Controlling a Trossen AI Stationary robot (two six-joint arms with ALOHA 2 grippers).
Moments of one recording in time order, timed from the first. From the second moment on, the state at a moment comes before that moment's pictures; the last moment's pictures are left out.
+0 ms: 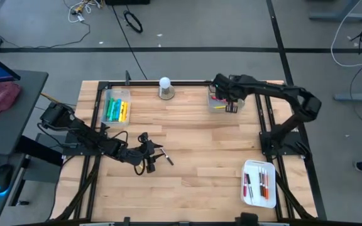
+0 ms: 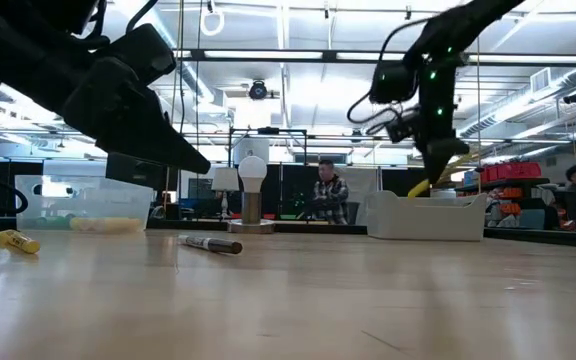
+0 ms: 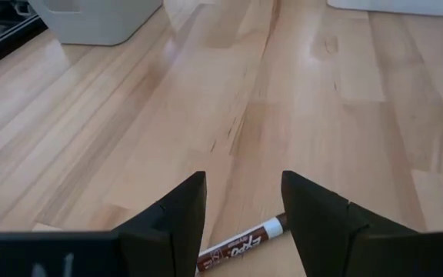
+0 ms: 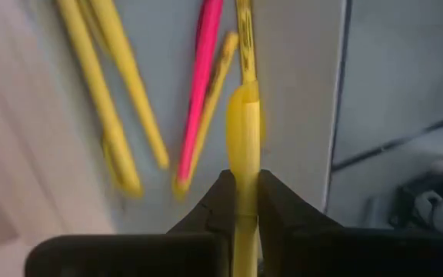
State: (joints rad) left arm -0.42 1.49 0.45 0.48 -0.63 -0.30; right arm -0.58 1.56 1.12 -0.95 0.41 -0.50
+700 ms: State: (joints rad) left arm -0.39 1.49 0.45 0.49 -0.63 -0.29; right arm -0.64 1.72 1.13 -0.68 0.17 -0.69
